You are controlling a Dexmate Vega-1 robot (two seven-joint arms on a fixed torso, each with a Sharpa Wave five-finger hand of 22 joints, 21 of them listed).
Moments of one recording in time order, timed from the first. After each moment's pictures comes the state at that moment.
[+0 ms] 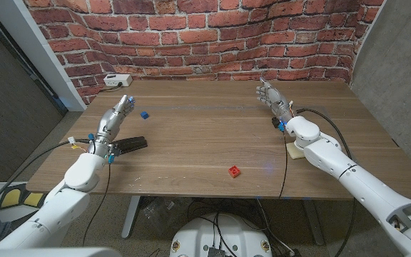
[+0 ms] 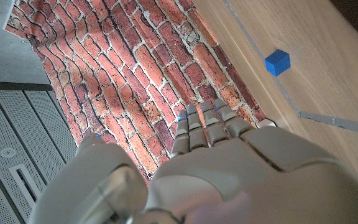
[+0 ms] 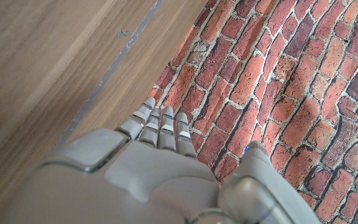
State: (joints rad) left arm 1.26 0.74 0.11 -1.53 -0.44 -0.54 0.16; left_hand 0.36 -0.01 -0.03 0.06 0.32 0.23 0.08 0.23 0.18 0.28 0.03 0.25 0.18 0.20 0.02 0.22 0.18 0.14 -0.01 0.24 0.18; right arm -0.80 -0.60 -0.46 -1.55 0.44 0.04 -0.12; right_hand 0.11 0.04 0.21 -0.09 0.19 0.19 0.13 0.20 0.19 0.19 0.15 0.21 0.18 0.09 0.11 0.18 0.18 0.19 -0.01 0.20 0.18
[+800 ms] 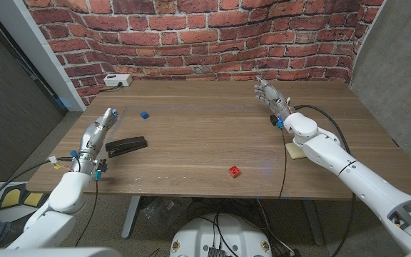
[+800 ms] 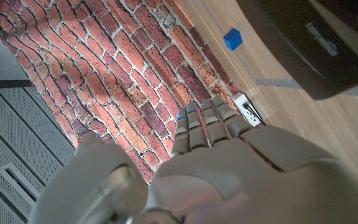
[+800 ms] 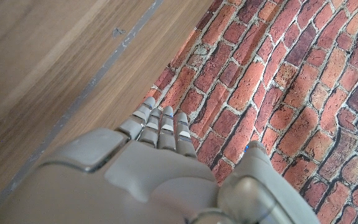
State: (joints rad) left arm 1.45 0.72 -0.02 -1.59 -0.35 -0.56 0.29; left_hand 0.37 -0.03 -0.04 0.06 0.33 0.26 0.09 0.23 0.18 0.31 0.03 0.25 0.18 0.23 0.02 0.22 0.18 0.17 0.00 0.24 0.18; right arm -0.78 -0.61 -0.48 -1.60 0.41 -0.03 -0.14; right_hand 0.12 0.04 0.21 -0.09 0.19 0.19 0.13 0.20 0.19 0.19 0.15 0.21 0.18 0.09 0.11 0.18 0.18 0.19 -0.01 0.20 0.18
